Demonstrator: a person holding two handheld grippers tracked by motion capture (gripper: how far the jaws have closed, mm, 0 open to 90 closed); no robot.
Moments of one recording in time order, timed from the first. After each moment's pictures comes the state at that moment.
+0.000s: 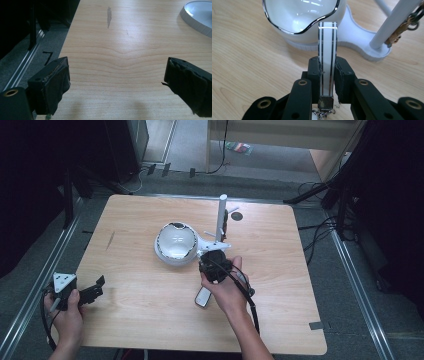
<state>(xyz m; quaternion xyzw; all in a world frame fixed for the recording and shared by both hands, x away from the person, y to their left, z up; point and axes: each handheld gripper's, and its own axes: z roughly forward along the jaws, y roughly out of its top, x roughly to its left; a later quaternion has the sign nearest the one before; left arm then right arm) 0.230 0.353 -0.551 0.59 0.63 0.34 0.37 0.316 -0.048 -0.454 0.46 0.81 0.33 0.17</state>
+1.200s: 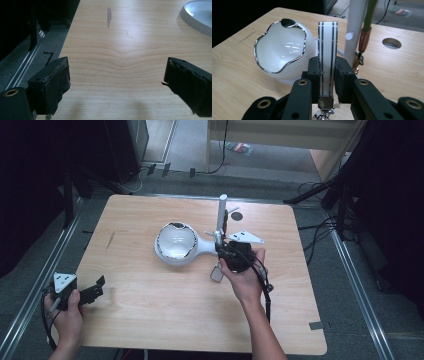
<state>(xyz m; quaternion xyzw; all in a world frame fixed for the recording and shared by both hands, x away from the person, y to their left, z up) 0.230 0.353 -0.551 0.59 0.63 0.34 0.37 0.332 -0.101 -0.430 0.46 0.74 0.45 0.20</state>
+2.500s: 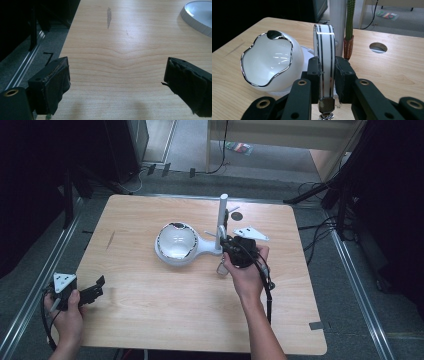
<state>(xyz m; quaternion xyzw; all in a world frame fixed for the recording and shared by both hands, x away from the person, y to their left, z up) 0.229 0.352 -0.551 0.59 0.63 0.34 0.37 0.343 -0.109 -0.428 0.48 0.71 0.46 0.23</state>
